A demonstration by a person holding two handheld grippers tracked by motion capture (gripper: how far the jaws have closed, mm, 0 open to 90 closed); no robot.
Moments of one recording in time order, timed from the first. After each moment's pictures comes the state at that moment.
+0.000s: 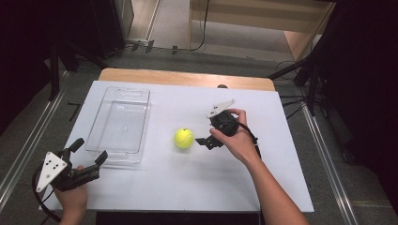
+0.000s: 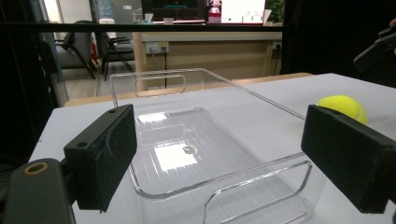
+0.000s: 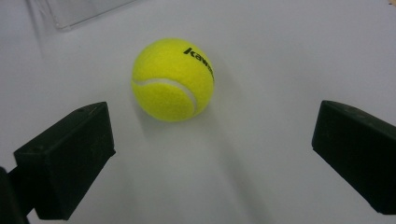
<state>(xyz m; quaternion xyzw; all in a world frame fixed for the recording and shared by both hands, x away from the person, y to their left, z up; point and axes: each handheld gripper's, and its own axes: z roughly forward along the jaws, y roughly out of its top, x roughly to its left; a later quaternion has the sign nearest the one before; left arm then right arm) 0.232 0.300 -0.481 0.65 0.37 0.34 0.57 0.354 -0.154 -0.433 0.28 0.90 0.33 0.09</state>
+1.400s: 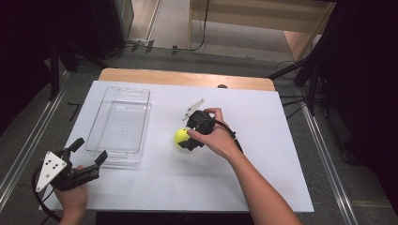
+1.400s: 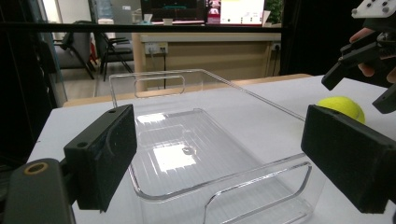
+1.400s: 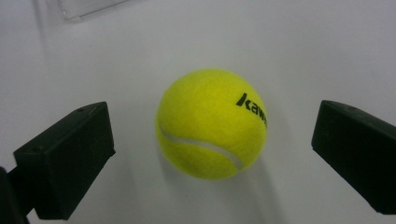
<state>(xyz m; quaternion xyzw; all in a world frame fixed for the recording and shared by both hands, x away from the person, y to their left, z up) 0.233 0.300 -0.481 0.65 0.37 0.33 0.58 0.373 -0.090 -0.447 0.23 0.93 0.28 0.05</state>
